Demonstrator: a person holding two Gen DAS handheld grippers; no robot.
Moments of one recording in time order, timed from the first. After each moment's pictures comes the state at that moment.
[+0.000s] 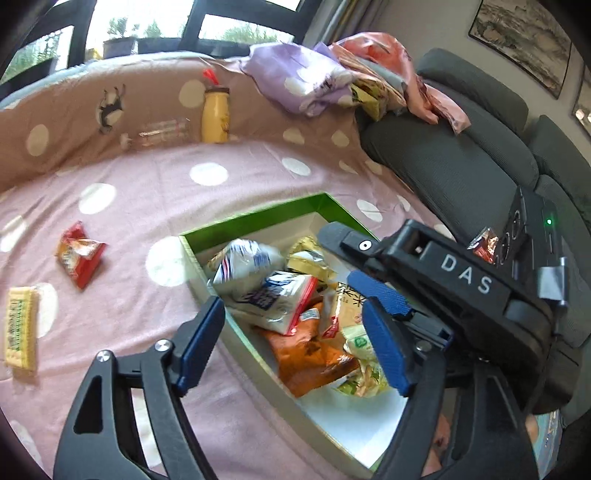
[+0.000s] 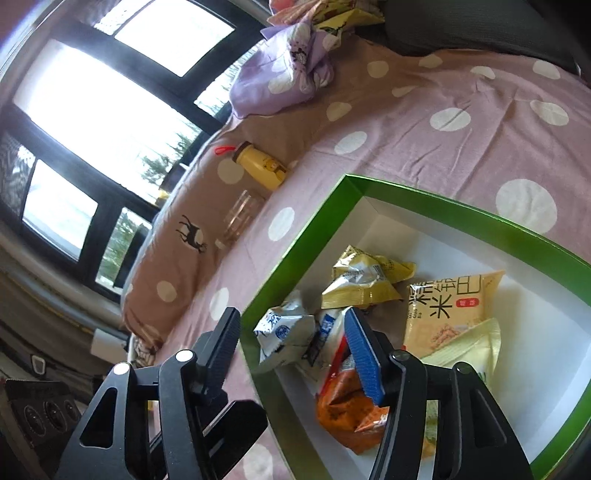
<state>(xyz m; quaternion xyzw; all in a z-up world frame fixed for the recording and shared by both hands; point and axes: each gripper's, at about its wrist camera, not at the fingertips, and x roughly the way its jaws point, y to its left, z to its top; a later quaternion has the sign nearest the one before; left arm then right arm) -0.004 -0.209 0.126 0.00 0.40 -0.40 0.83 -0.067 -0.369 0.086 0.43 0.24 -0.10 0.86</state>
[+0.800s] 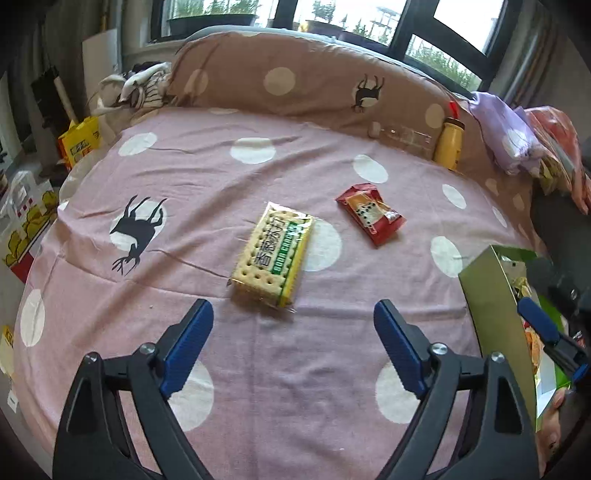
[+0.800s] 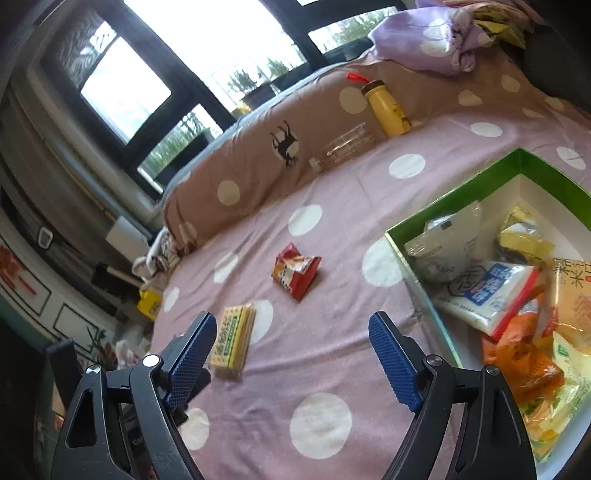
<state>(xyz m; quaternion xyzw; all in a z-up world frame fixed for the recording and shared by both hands) 0.041 0.002 0.079 -0.07 0.44 -0.09 0.89 -0.002 -0.220 0.094 0.26 0.34 0.03 0.90</state>
